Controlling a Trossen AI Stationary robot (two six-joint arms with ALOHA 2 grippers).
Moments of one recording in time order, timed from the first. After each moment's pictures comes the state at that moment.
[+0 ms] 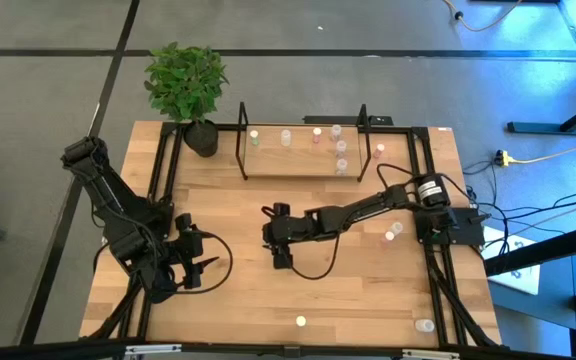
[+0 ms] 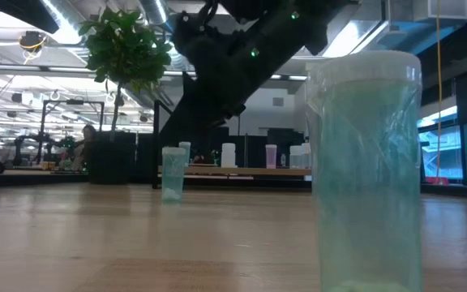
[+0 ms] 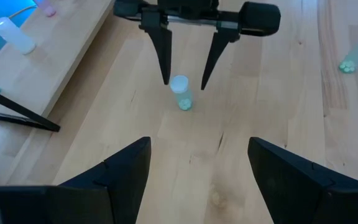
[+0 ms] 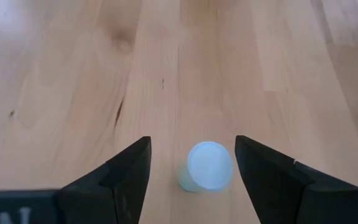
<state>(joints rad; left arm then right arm) -0.93 1.22 0.97 -0.99 -0.85 -1.02 0.18 2.07 1.40 -0.07 0.16 0.02</state>
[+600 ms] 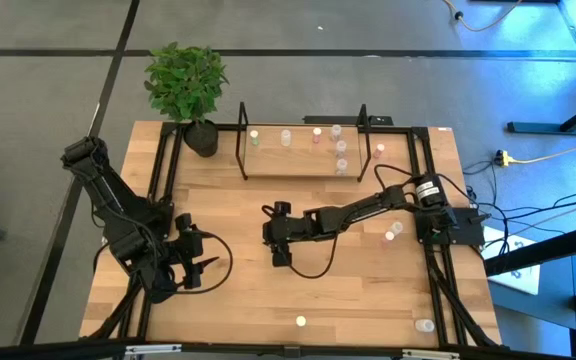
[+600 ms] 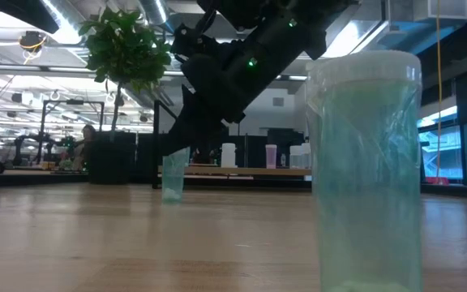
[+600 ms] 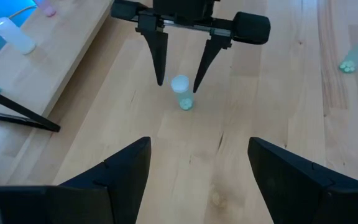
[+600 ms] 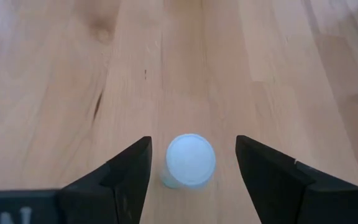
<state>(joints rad) -0.93 1.22 0.97 -0.99 -0.85 -1.02 0.18 2.09 1.40 -0.08 0.22 0.02</state>
